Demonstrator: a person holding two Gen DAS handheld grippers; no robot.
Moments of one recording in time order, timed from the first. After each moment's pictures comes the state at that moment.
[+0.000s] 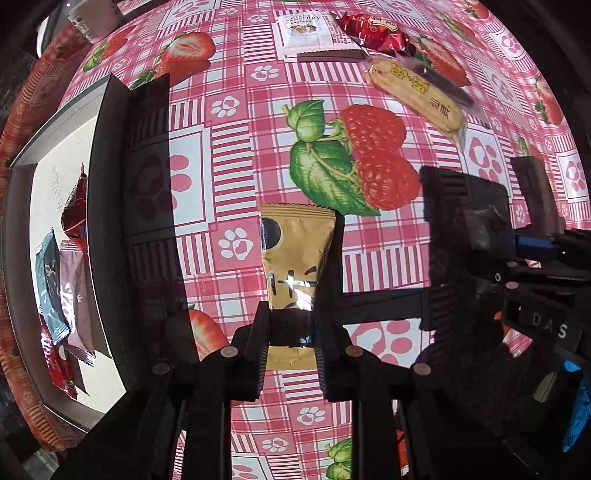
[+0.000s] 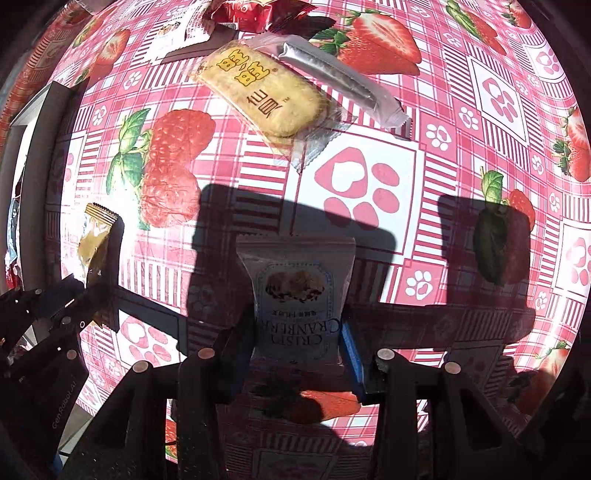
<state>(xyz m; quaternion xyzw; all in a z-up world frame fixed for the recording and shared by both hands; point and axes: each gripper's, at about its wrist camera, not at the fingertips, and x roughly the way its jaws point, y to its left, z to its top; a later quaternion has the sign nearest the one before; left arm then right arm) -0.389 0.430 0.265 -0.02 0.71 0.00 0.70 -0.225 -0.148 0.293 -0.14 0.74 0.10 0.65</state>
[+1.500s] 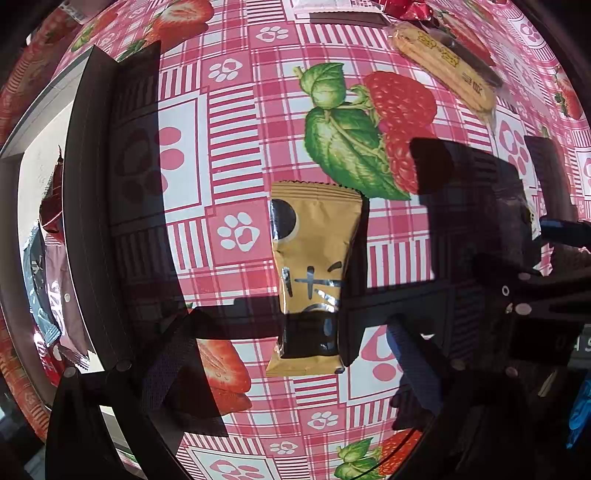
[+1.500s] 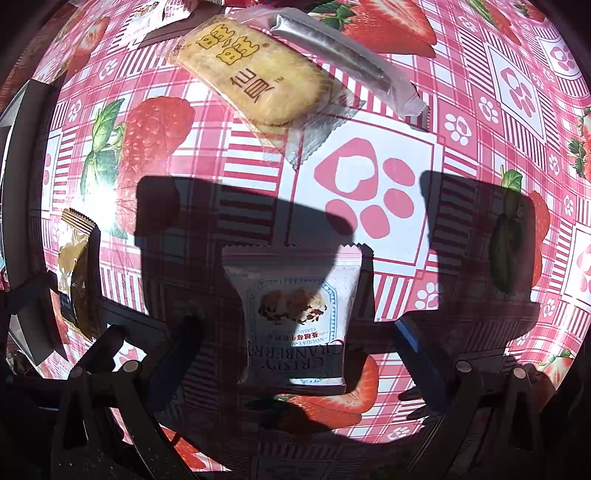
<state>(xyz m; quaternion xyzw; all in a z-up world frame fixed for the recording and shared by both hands) -0.373 0.428 0.229 -0.02 0.75 0.01 0.66 -0.208 -0.151 0.264 -0.14 0.76 0.09 0.62</state>
